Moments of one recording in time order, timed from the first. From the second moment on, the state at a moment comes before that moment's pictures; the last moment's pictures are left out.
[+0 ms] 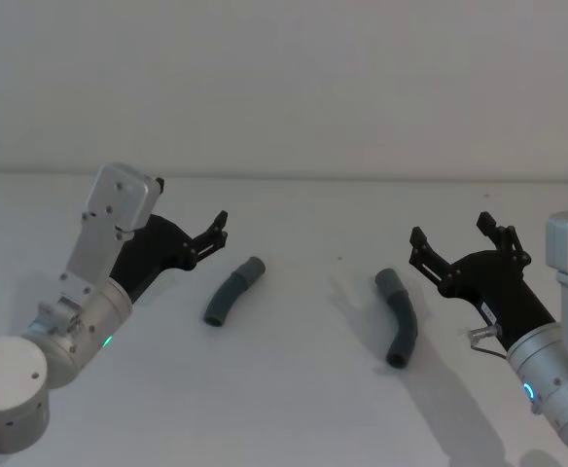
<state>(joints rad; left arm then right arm) -0.24 0.39 0.45 -1.64 -0.22 0.06 -0.05 -0.01 0.34 -0.23 -1.77 0.29 0.03 0.07</state>
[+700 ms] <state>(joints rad) -0.31 0.47 0.47 -1.70 -0.30 0.39 -0.23 -0.01 0.34 -0.23 -1.77 0.29 0.03 0.07</state>
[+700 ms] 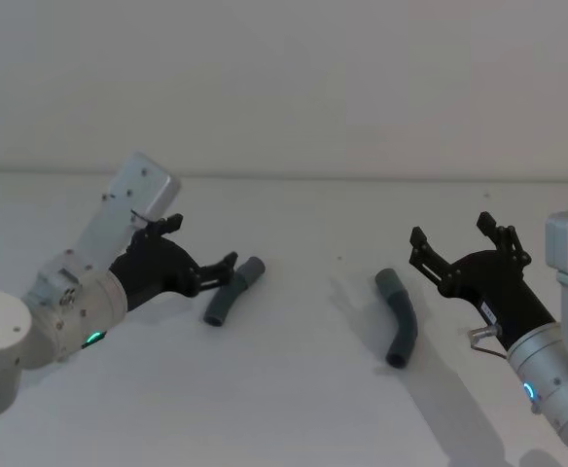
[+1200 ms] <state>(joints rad) -0.41 0.49 0.52 -1.68 -0.31 0.59 -0.35 -0.01 0.34 -0.23 -1.77 0.29 0.03 0.07</state>
